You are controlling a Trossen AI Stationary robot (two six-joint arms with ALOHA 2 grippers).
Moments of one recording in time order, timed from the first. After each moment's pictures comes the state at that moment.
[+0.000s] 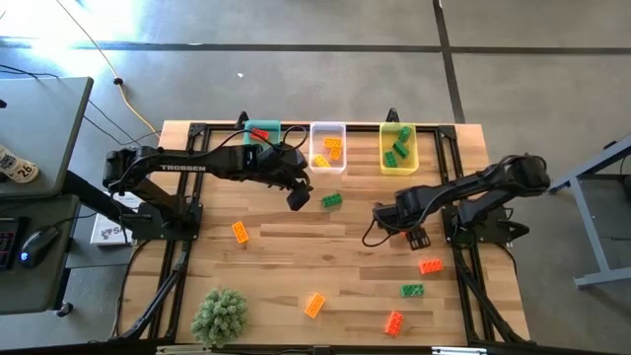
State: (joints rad) left arm 0.26 1.49 1.19 -0.50 -0.07 -0.33; right arm 0.13 1.48 0.84 -1.09 0.06 -0.11
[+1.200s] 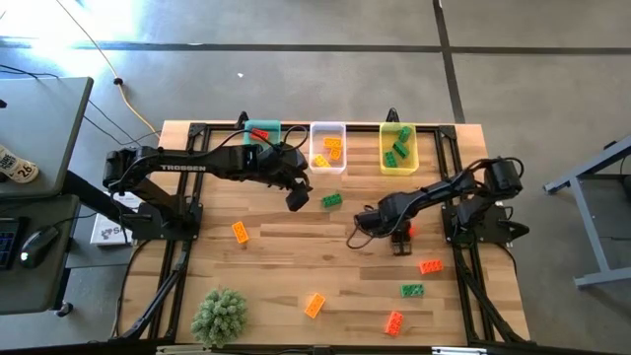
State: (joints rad) left arm 0.26 1.49 1.19 -0.50 -0.07 -0.26; right arm 0.11 1.68 0.93 -0.99 -0.05 0.11
